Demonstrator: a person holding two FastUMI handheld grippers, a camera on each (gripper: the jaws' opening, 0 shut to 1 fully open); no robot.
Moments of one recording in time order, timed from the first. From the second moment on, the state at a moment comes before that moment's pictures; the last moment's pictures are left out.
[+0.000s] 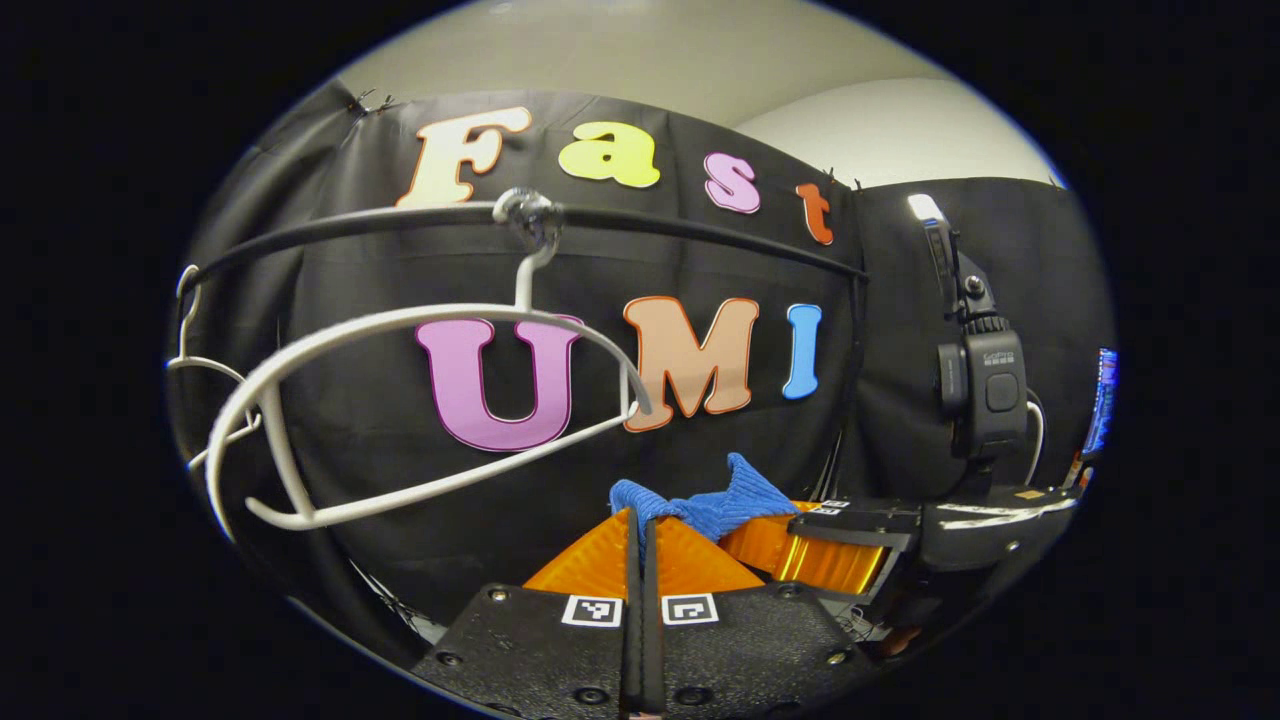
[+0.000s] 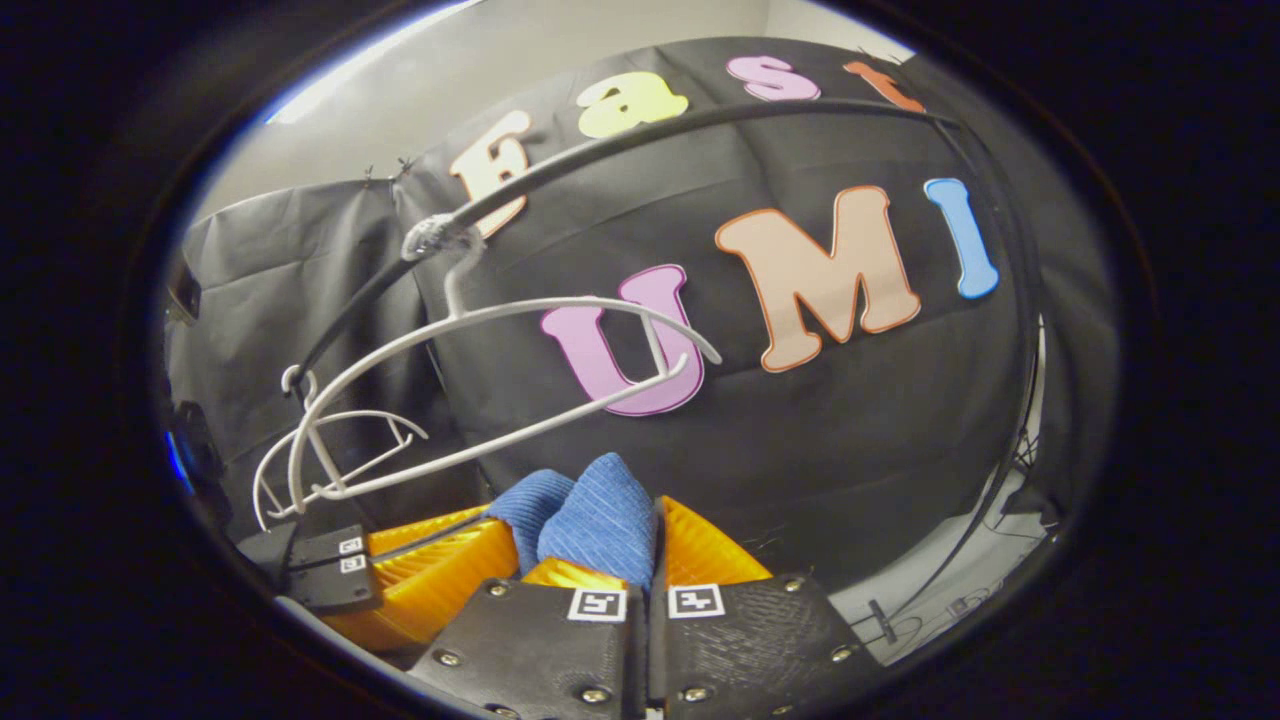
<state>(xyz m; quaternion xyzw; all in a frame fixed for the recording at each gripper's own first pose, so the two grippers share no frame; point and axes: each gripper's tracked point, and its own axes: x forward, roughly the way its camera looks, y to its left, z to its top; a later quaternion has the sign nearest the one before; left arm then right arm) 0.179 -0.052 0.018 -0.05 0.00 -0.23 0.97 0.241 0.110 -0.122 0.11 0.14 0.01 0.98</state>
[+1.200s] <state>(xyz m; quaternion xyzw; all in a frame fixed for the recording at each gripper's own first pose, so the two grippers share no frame) 0.265 -0.062 -0.241 0.00 0.24 -0.23 0.94 0.256 0.053 -0.405 0.14 0.37 -0.07 0.92</state>
